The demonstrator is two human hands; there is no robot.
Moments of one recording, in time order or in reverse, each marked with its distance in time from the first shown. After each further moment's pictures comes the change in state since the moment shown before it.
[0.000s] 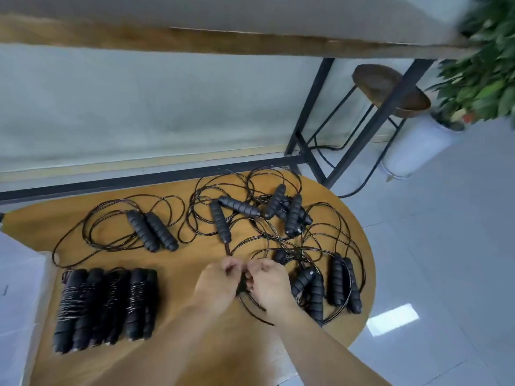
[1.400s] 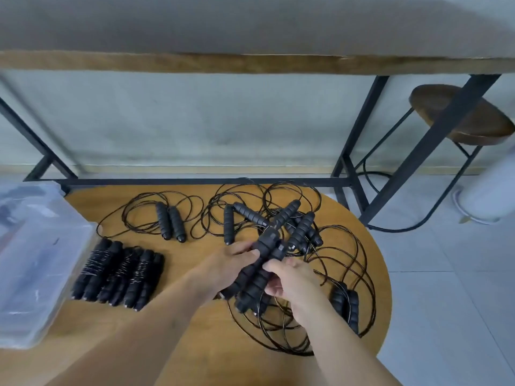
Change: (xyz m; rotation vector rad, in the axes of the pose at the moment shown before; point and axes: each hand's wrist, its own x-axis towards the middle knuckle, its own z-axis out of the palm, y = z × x) left_hand -0.030 0.094 0.048 -0.286 -0.096 -0.101; right_hand 0.015 -0.027 -0.136 0.158 -0.349 0.028
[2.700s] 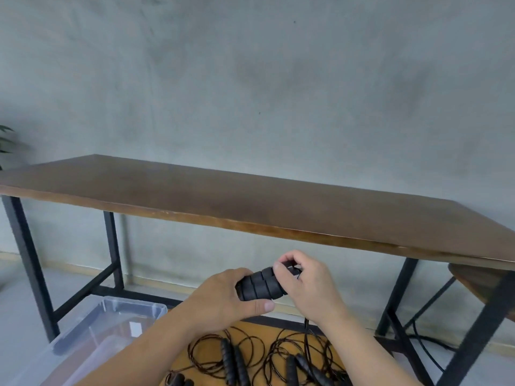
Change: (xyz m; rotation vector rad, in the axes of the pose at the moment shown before) left_hand -0.174 0.114 -0.235 0.551 0.431 0.595; right_hand -0.114 -0.218 0.210 -0.792 0.019 -1.251
